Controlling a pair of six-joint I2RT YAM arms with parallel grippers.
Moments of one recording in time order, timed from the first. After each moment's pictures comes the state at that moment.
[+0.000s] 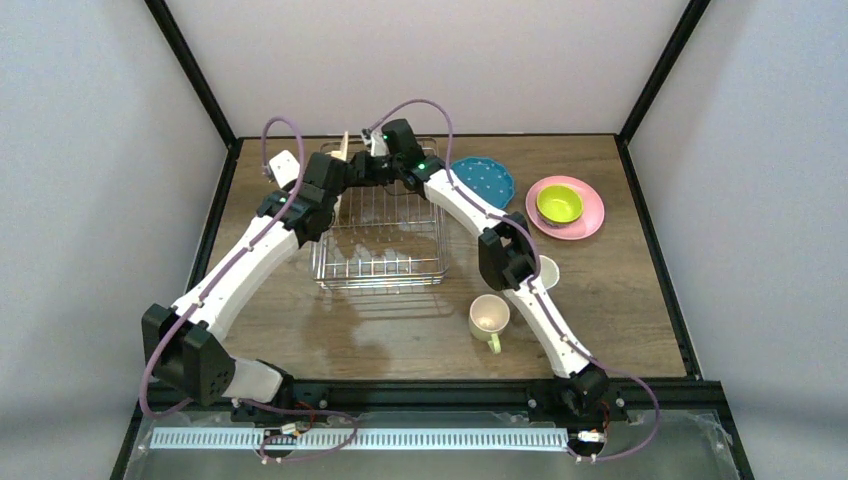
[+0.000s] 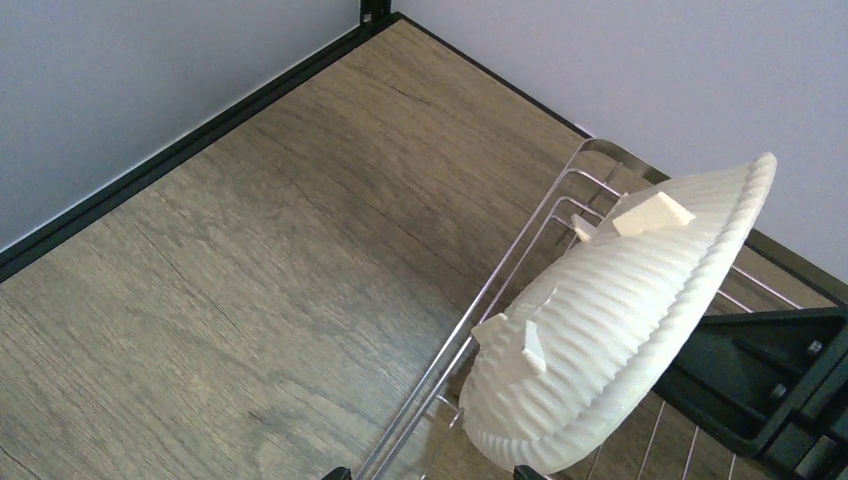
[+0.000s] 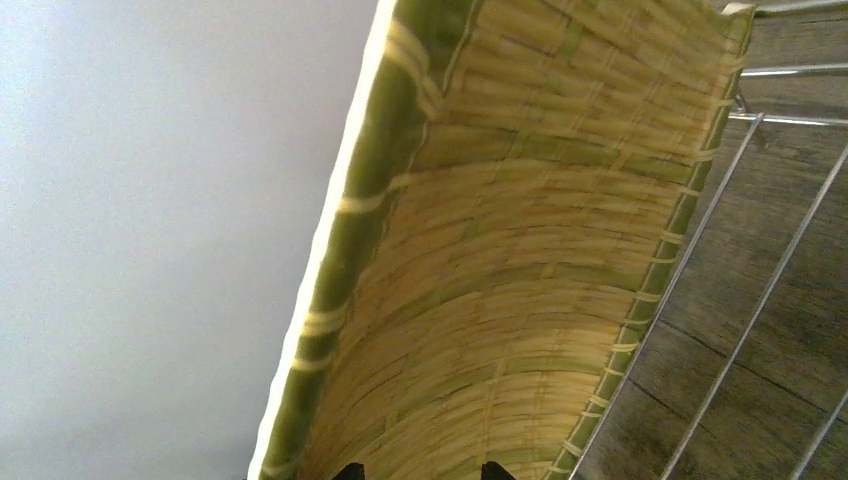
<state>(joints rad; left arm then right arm) -0.45 1.40 1.29 -0.78 -0.75 -0.89 0.65 2.67 2.53 -0.31 -0.63 0.74</state>
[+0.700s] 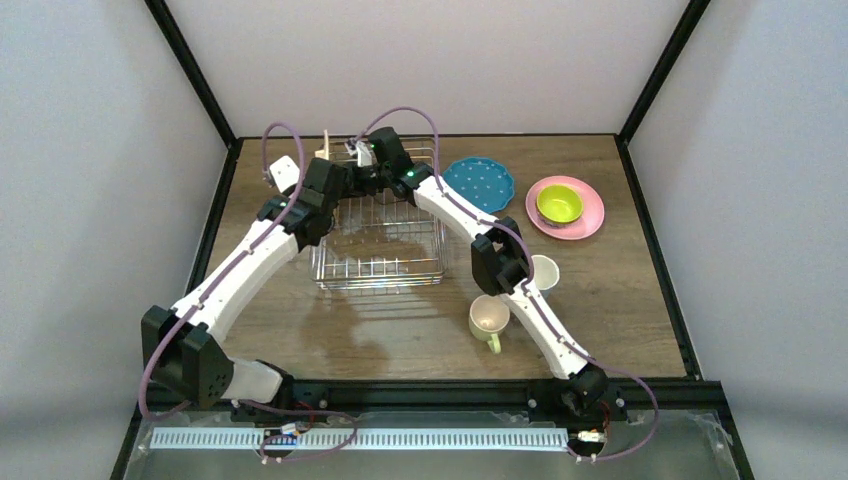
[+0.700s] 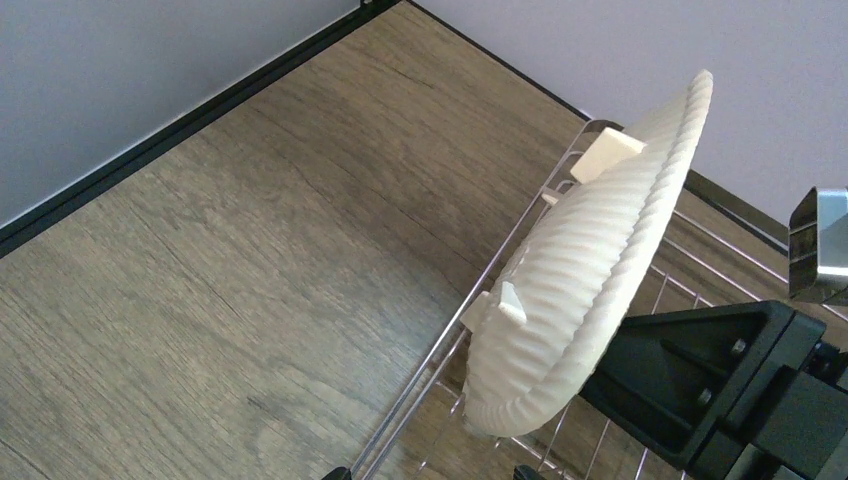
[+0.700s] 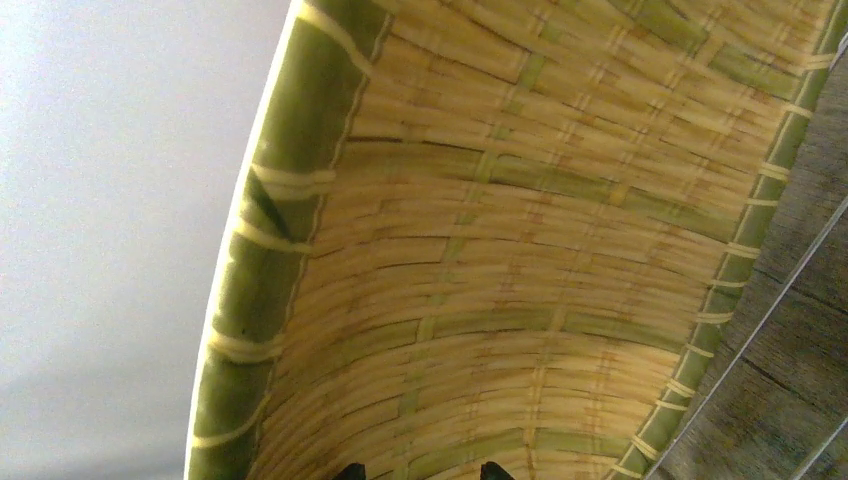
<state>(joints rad) -0.45 1.39 1.25 -0.76 -0.73 -0.91 0.70 2.70 2.56 -0.32 -0.68 0.73</state>
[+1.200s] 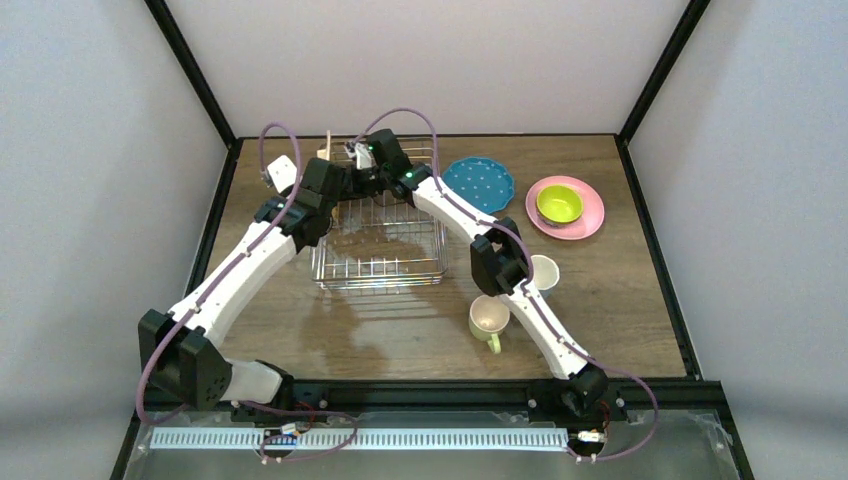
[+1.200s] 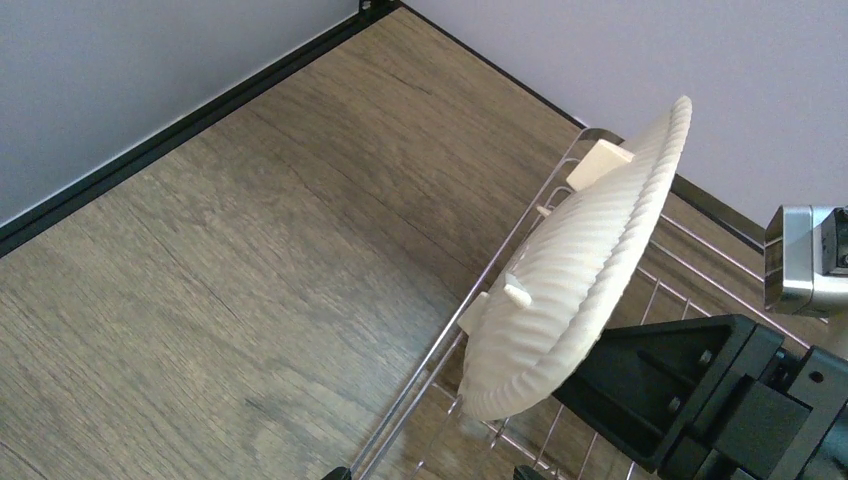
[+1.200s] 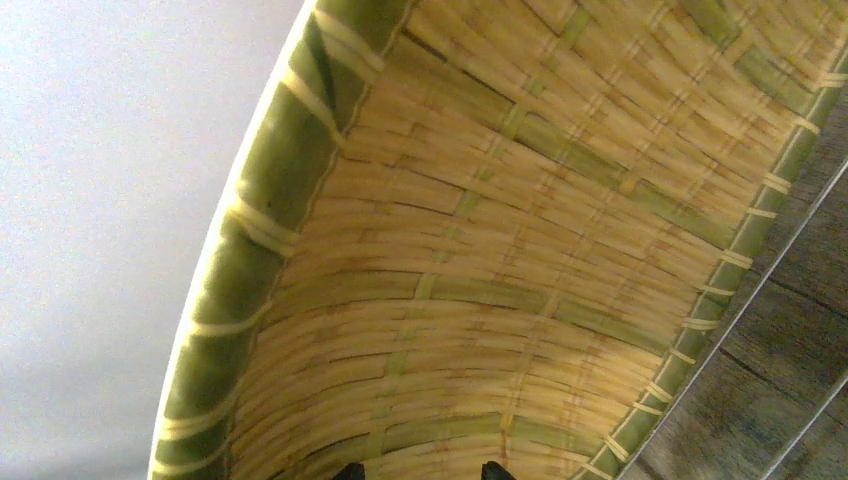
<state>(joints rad) -0.45 1.37 1.25 -0.76 -0.73 -0.91 0.71 2.70 2.56 -0.36 -0.65 0.68</state>
